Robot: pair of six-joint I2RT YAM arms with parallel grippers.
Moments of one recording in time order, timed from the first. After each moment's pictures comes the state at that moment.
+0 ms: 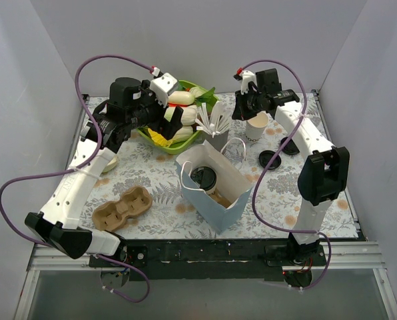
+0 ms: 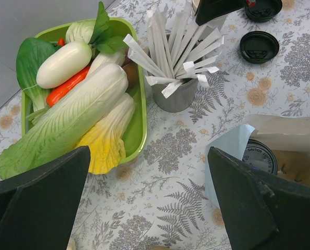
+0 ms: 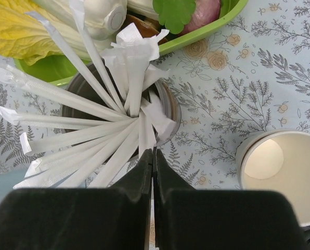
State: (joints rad) left arm -0.46 1.36 1.67 -0.75 0.25 0.23; right arm 0.31 1.87 1.77 -0.66 -0.43 -0.08
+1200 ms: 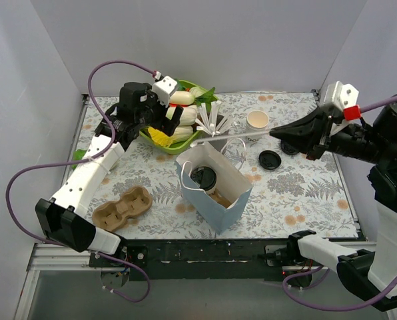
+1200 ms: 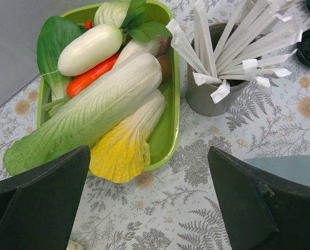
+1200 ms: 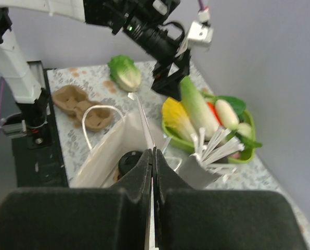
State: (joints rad) left arm -0.41 1.41 1.50 -0.53 0.18 0.24; right arm 0.31 1.09 2.04 -0.98 -0.88 -0.27
